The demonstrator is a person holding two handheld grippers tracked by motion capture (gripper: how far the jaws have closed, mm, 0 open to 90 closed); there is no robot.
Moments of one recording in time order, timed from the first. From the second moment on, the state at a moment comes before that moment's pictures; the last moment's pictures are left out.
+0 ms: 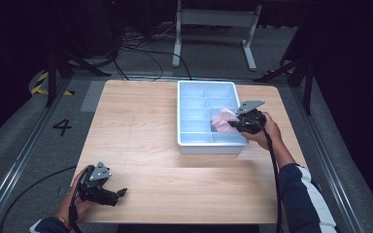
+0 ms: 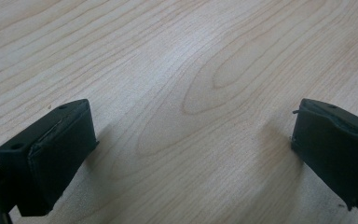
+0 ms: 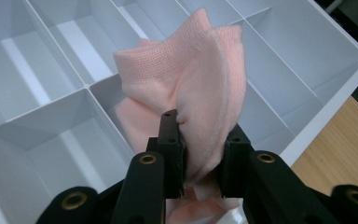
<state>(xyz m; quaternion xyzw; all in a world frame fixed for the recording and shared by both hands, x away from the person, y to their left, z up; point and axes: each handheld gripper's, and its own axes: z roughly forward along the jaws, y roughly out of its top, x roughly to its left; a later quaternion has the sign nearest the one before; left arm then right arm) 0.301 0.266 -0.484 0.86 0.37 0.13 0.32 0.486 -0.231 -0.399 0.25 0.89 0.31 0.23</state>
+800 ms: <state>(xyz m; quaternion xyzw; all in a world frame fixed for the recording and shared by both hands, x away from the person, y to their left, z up) 0.301 0.266 -0.484 0.86 0.37 0.13 0.32 0.500 -0.204 -0.414 0.20 0.94 0.21 0.19</state>
